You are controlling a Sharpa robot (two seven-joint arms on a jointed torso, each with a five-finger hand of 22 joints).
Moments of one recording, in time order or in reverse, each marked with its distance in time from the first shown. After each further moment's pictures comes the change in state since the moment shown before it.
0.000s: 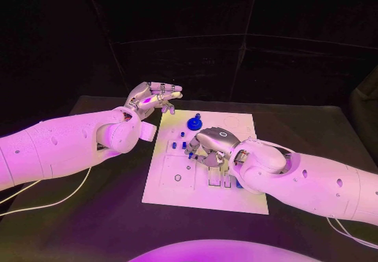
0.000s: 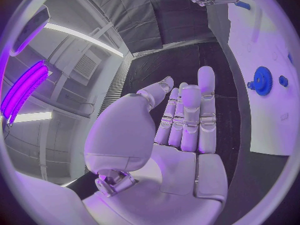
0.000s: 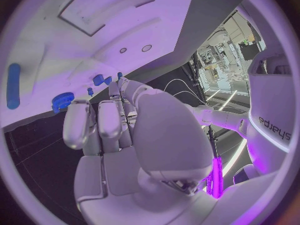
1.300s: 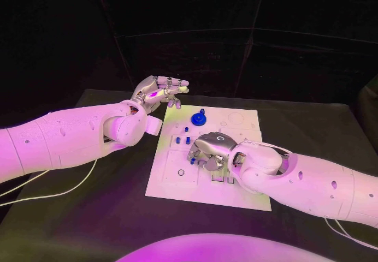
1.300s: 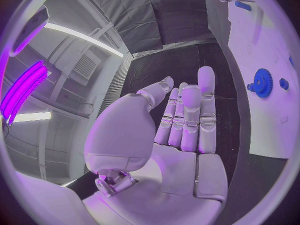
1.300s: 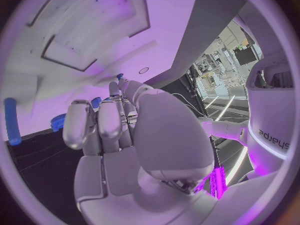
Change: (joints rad) left arm 0.000 0.008 0.000 -0.004 0.001 0.001 -0.007; left_hand 0.000 0.000 0.000 0.000 0.000 0.000 0.000 0.000 0.000 0.000 0.000 0.000 0.000 -0.003 0.004 0.000 0.000 0.000 0.000 0.000 0.000 0.000; right arm -0.019 0.041 -0.015 -0.042 -0.046 0.101 -0.003; right_hand -0.012 -0.001 0.004 -0.004 0.000 0.002 0.002 -0.003 0.000 0.000 0.000 0.000 0.000 0.000 0.000 0.000 0.000 0.000 0.000 0.000 0.000 0.002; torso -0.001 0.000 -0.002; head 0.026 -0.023
